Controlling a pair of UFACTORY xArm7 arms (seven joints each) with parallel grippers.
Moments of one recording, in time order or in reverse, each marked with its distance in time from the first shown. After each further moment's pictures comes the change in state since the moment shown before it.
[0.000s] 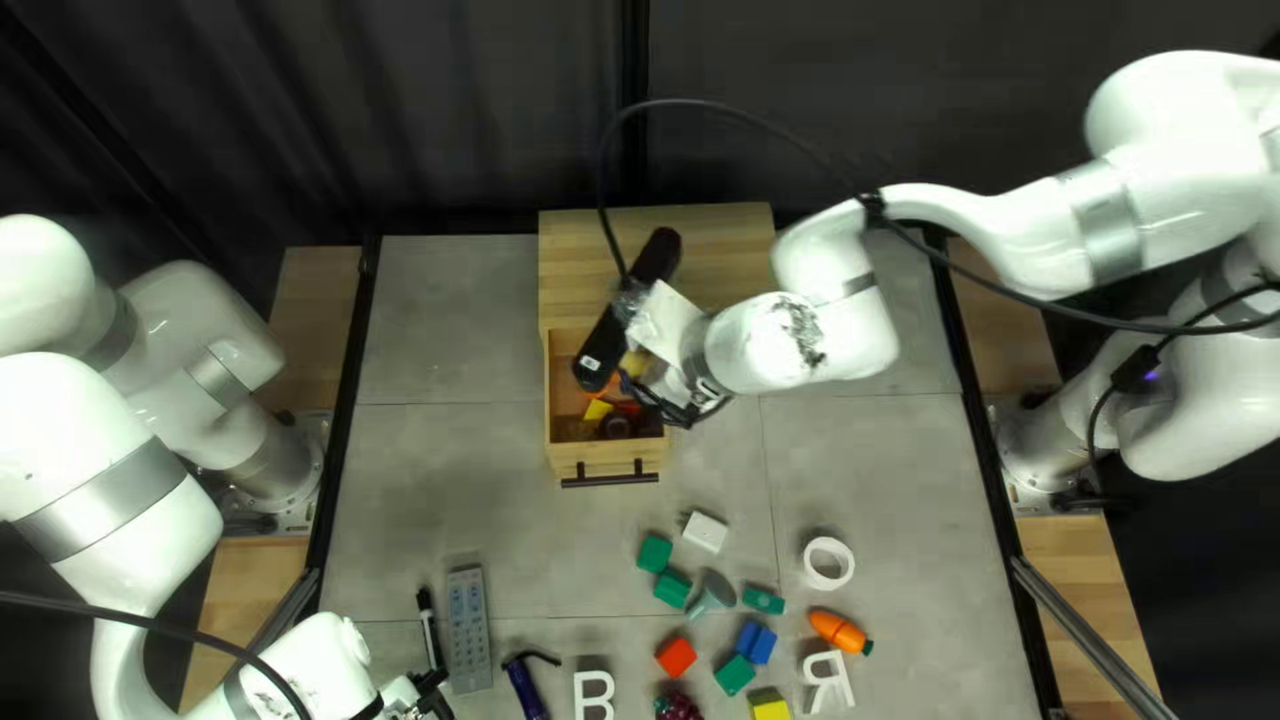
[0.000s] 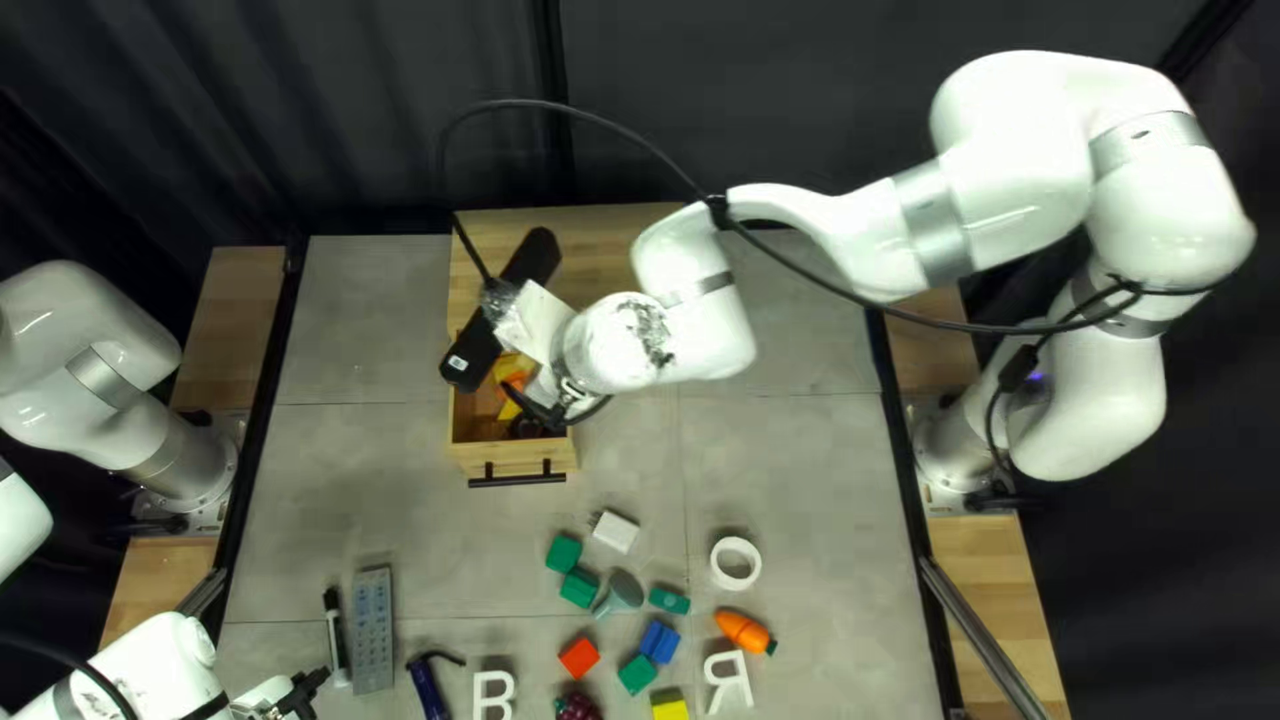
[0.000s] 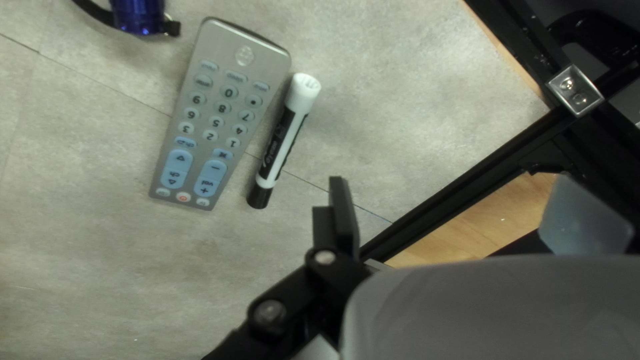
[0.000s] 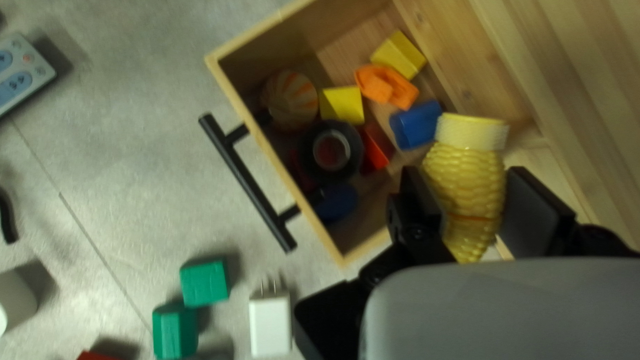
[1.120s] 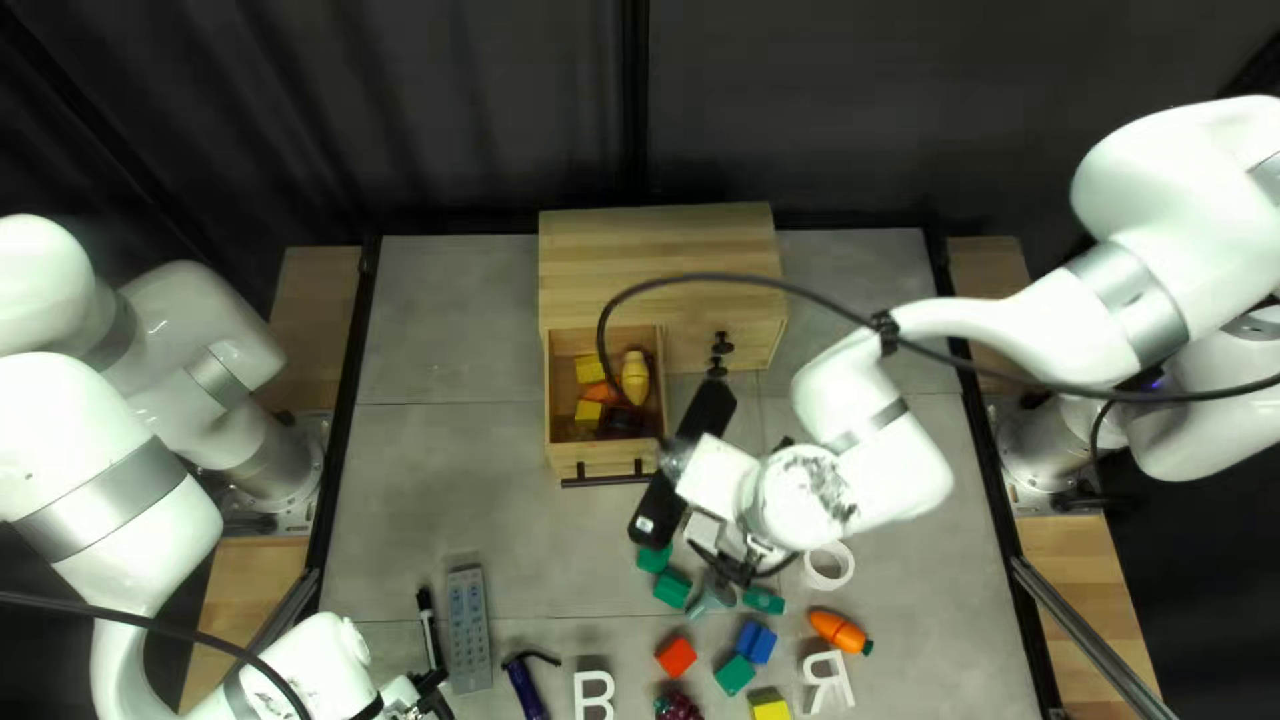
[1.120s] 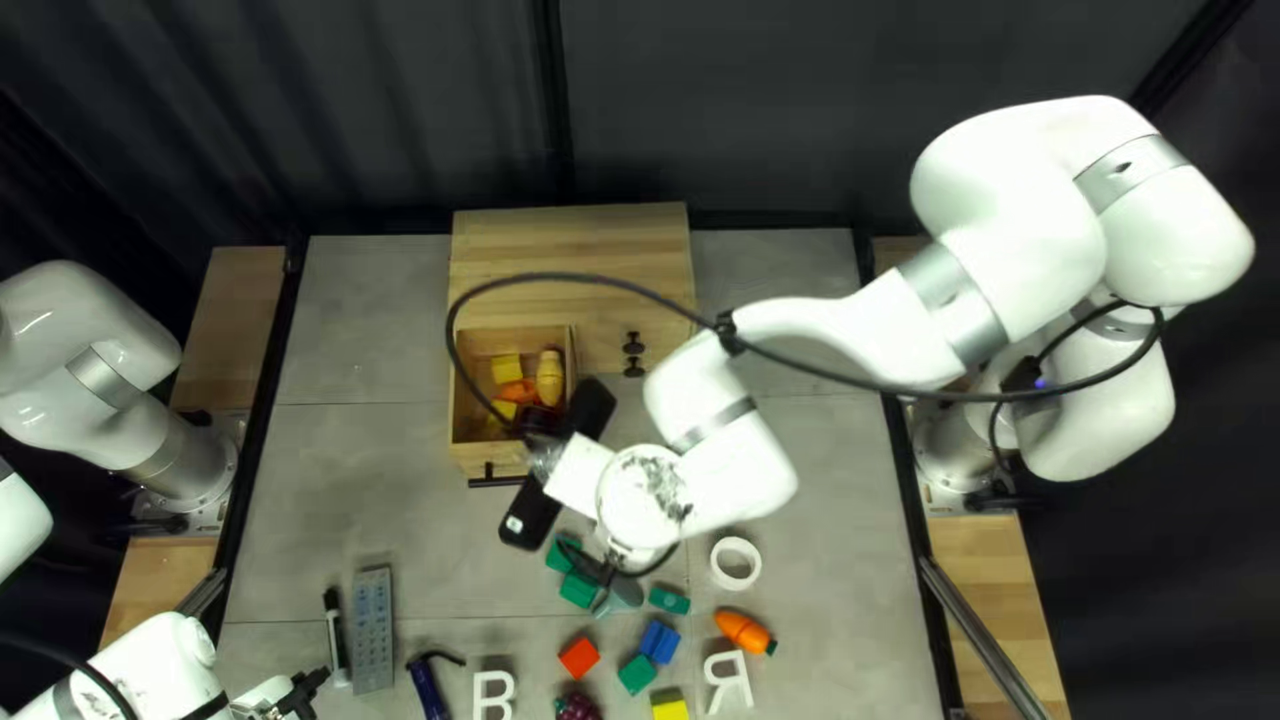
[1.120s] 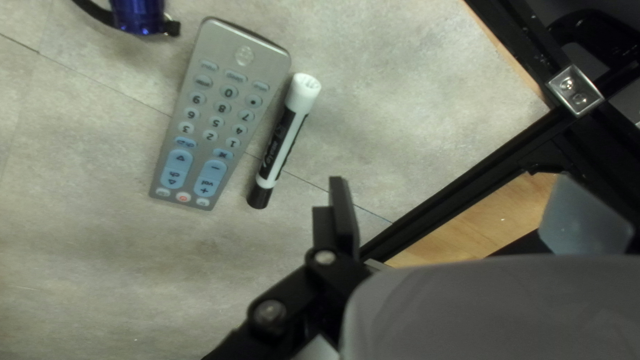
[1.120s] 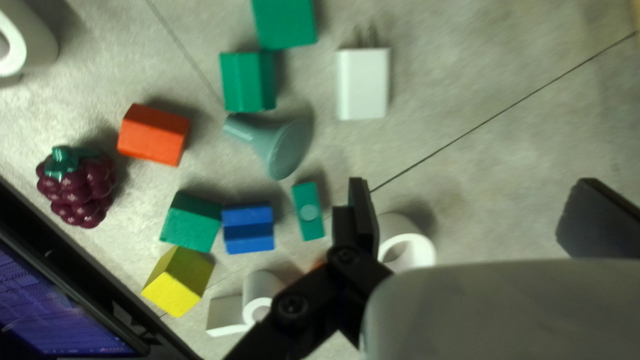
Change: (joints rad) left arm 0.000 0.000 0.000 0.000 0.000 0.000 0.000; right arm 0.169 0.049 0.175 -0.079 0.294 0.220 0.127
